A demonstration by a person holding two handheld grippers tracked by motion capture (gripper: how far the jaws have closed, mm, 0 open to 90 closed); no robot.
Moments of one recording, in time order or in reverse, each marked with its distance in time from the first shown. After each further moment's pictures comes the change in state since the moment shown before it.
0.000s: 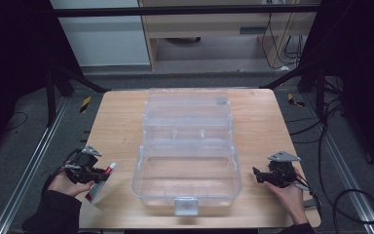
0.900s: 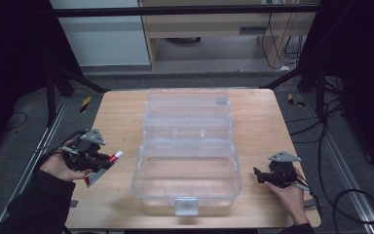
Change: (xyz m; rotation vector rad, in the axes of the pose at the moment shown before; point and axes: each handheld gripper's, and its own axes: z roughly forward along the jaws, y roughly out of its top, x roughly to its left) left arm -0.026 0.055 -0.064 -0.029 -0.056 0.290; right arm -0.002 -0.002 0.000 0.003 -0.010 -0.001
